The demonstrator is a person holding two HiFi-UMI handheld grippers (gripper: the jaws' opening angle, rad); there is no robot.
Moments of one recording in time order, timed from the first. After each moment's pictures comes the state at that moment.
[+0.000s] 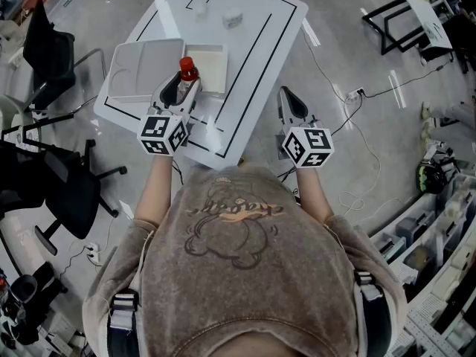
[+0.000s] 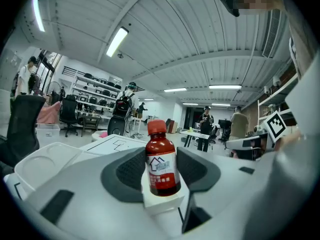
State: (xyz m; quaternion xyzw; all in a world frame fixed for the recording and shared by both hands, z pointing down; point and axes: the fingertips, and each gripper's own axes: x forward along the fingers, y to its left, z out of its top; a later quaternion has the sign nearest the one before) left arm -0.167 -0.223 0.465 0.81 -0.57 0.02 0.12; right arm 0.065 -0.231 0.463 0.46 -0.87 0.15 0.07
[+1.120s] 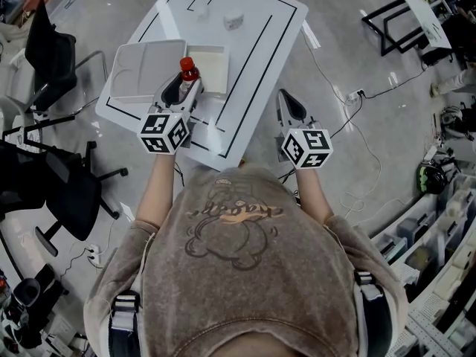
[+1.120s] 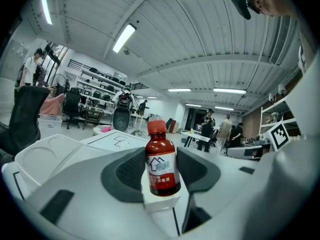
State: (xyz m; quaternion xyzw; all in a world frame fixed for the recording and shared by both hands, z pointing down) left arm -0.169 -0.222 0.466 0.80 -0.57 0.00 0.16; right arm 0.059 -0.223 0.468 0.46 -0.87 0.16 0.08
